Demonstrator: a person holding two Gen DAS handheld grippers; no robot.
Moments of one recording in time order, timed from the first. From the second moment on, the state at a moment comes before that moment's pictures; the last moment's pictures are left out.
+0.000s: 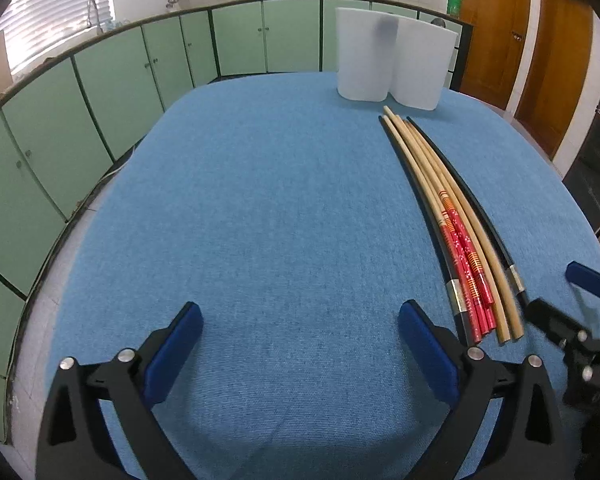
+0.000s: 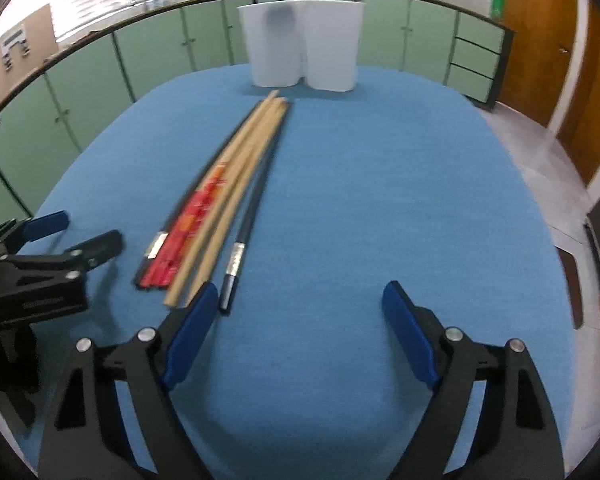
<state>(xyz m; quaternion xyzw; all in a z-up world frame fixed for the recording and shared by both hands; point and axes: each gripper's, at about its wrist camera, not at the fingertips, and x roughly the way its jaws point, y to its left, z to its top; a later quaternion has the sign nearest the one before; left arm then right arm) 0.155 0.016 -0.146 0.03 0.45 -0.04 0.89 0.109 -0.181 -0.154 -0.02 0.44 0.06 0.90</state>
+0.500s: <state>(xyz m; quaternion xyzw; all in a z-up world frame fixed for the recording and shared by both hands) 0.156 0.016 -0.148 0.02 0.45 -0.04 0.89 0.100 -0.185 -0.156 0.01 0.44 0.12 0.89</state>
